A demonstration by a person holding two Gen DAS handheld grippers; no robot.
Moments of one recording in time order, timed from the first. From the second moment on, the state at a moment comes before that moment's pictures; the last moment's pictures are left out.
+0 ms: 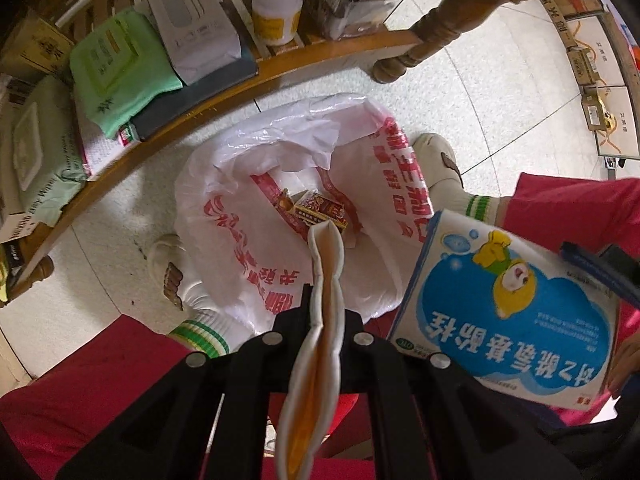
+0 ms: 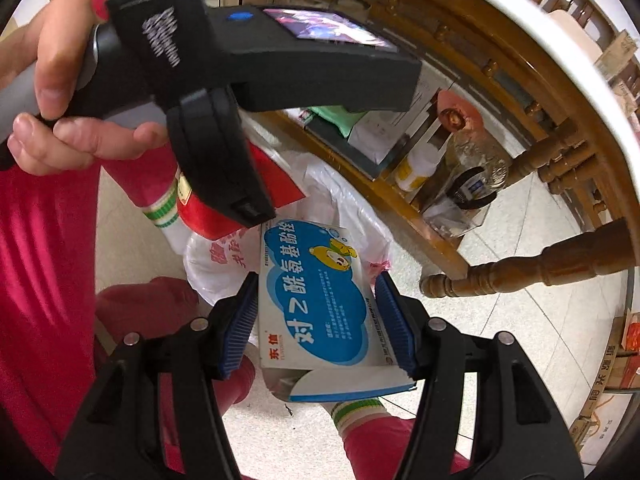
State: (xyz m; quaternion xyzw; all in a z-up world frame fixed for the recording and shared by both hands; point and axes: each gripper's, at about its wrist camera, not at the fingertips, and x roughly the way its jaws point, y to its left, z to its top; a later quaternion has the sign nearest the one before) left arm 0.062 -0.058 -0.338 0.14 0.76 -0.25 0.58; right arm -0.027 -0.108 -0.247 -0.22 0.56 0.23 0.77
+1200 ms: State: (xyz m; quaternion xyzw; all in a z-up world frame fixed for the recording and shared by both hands) left arm 0.099 -0.061 -0.432 0.13 0.82 -0.20 0.52; right arm 0.002 -0.104 -0.364 -0.18 0.64 0.24 0.70
